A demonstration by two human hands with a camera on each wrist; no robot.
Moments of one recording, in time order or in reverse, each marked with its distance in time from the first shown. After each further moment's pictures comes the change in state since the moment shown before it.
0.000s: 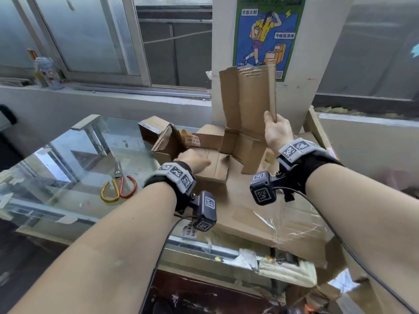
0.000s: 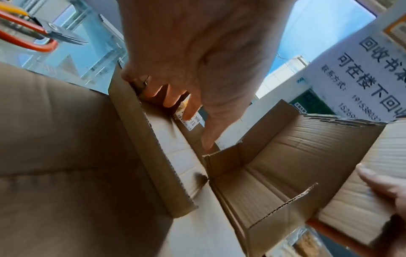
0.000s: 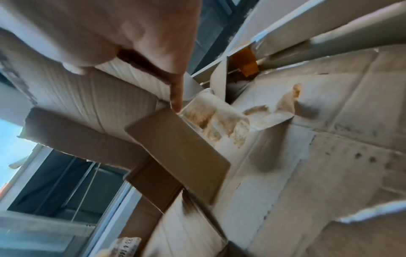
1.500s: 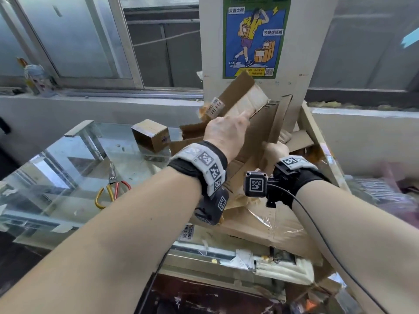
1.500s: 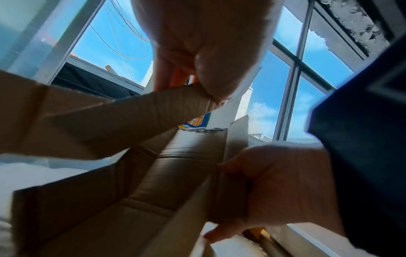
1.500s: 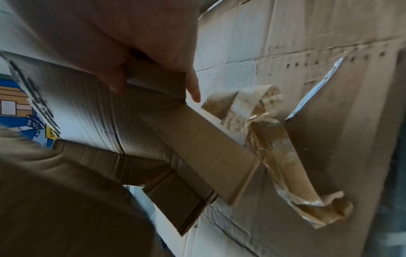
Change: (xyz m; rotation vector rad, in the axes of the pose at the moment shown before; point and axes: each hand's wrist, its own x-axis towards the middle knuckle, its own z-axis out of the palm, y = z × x) left_hand -0.048 0.100 0.003 0.507 0.474 0.886; right_hand -0.020 0.039 0.000 0.281 -0.119 0.429
